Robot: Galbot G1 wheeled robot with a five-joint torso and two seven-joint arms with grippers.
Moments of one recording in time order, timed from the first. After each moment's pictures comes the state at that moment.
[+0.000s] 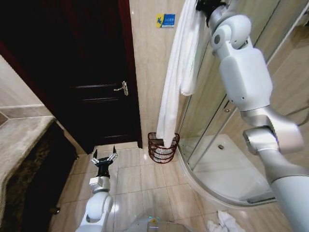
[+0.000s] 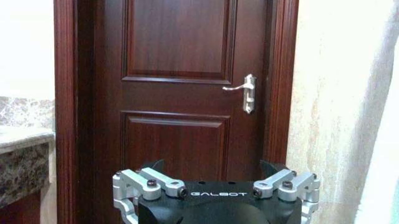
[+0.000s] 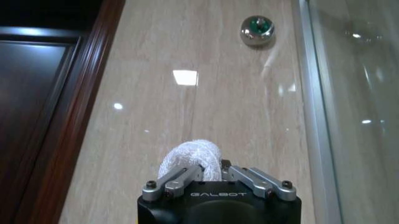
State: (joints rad) left arm 1.57 -1.47 -0.59 -1.99 -0.15 -0.18 -0.22; right arm 0.37 1.19 -0.05 1.25 0.72 -0.30 0.15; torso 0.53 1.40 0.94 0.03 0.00
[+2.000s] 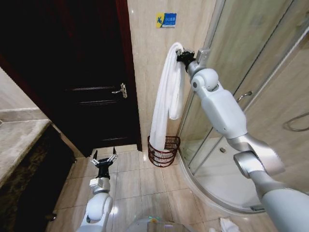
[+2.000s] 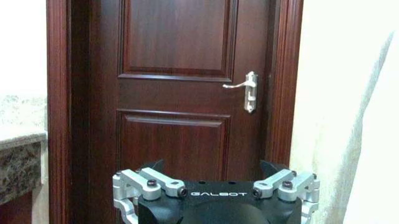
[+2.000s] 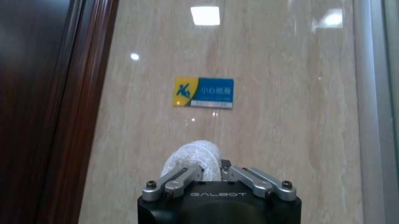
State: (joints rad) left arm 1.57 -1.47 -0.60 -1.97 -0.16 -0.20 -0.22; right arm 0.05 1.18 -0.08 1.40 0.68 -0.28 0.19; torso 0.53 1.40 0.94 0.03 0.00
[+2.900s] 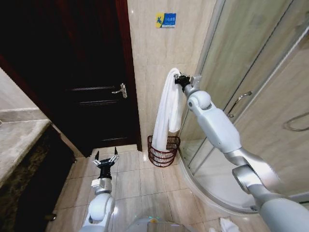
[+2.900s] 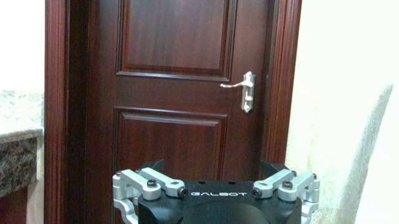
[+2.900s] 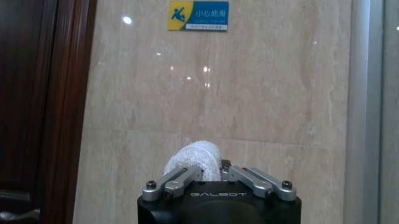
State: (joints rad) left arm 1.57 -1.49 -0.58 -1.96 -0.16 -0.21 -0.22; right arm -0.14 1.17 -0.05 1.41 0.63 -0.26 0.18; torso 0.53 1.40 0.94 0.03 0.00
